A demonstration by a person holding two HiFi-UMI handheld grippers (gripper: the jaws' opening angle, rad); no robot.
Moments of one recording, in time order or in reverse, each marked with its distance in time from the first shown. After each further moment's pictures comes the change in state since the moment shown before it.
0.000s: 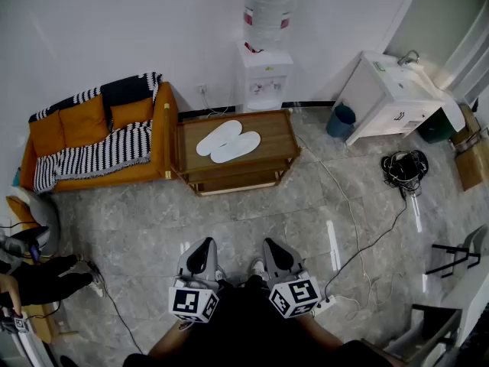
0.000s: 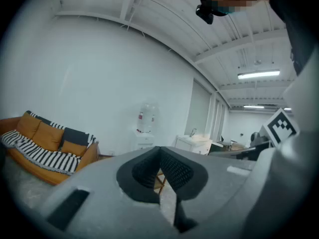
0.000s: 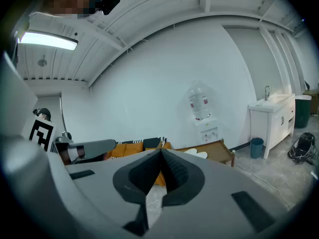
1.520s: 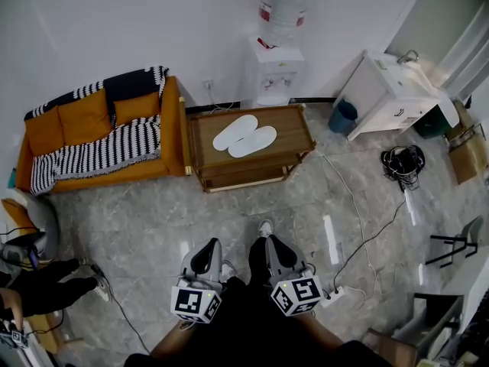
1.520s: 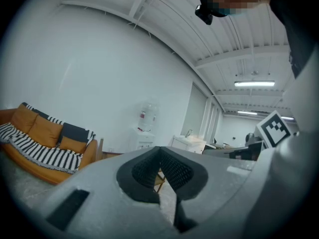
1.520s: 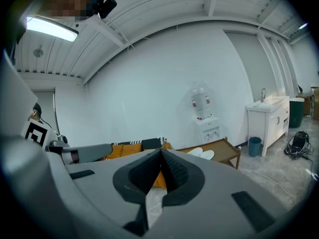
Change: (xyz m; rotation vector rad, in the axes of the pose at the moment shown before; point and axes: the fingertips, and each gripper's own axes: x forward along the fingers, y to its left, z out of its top) left arm -0.052 0.102 -0.002 -0.044 0.009 -0.087; right arm 0.051 0.101 -0.024 -0.002 -0.023 -0.070
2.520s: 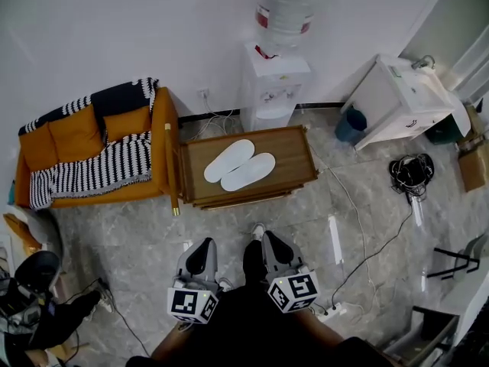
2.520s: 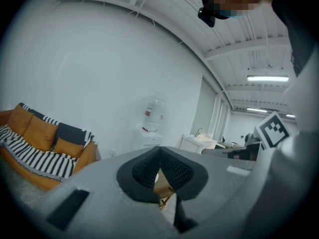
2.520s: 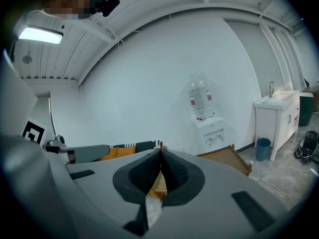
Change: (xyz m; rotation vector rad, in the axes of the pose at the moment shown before) left arm 0.204 0.053 0.035 -0.007 0.041 0.068; right arm 0.176 -0.122 0.069 0.022 0.030 0.038
